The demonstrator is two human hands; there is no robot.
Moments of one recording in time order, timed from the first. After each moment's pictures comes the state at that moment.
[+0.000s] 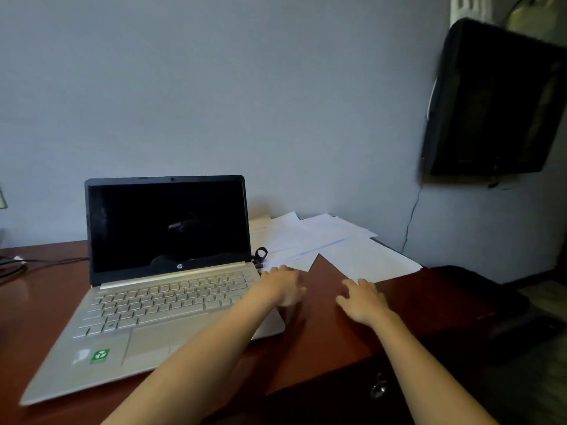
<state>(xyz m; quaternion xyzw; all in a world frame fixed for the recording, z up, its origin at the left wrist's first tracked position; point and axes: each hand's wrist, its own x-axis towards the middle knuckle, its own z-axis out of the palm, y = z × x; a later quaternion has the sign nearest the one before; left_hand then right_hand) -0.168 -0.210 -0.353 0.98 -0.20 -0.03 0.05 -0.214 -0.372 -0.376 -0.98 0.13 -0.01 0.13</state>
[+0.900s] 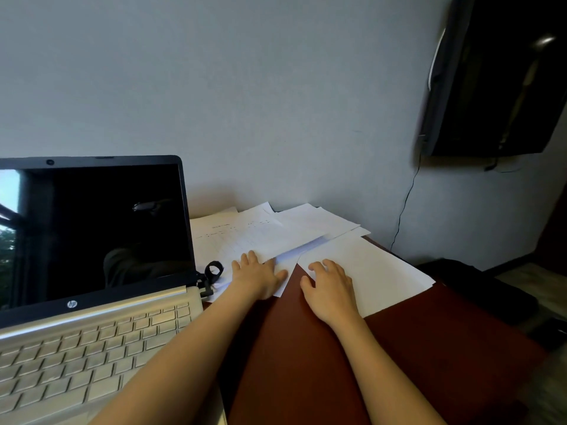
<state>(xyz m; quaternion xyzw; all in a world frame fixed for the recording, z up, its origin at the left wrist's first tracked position) -0.007 -0.270 -0.399 0.99 -0.14 -0.03 0.04 -0.080 -0.395 -0.404 -0.97 0.09 -0.15 0.16</state>
